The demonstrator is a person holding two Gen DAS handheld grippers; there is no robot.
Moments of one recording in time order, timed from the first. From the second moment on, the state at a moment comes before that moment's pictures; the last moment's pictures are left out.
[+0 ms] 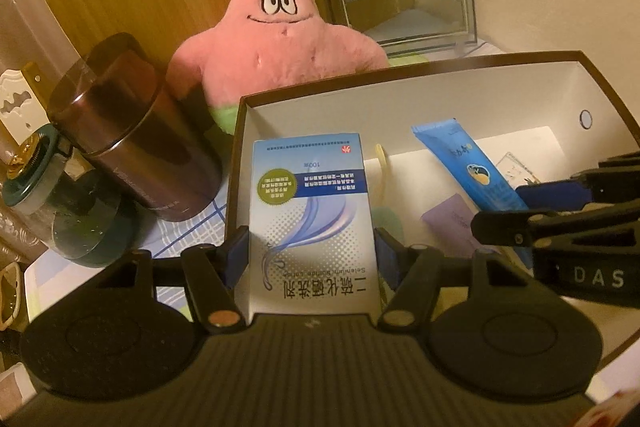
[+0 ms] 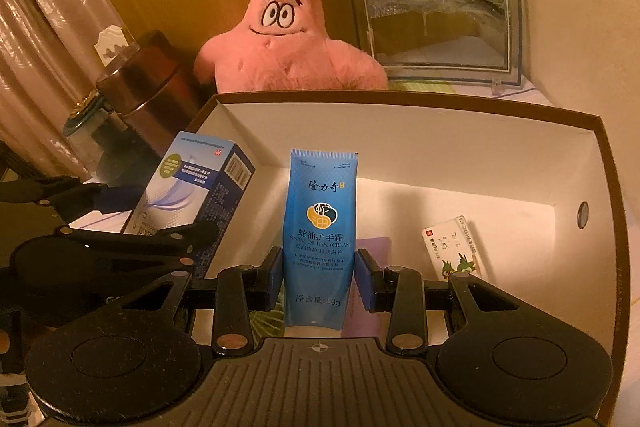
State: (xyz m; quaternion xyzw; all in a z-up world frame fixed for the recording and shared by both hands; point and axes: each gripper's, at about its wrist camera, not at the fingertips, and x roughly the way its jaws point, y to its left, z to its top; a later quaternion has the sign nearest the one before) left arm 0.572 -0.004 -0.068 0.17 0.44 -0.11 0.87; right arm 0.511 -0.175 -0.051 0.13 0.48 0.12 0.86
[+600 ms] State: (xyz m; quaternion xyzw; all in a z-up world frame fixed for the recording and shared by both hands) left arm 0.571 -0.006 -0.062 0.17 0.43 -0.12 0.88; right arm 0.514 -0.175 -0.055 0.14 0.49 0.12 0.85
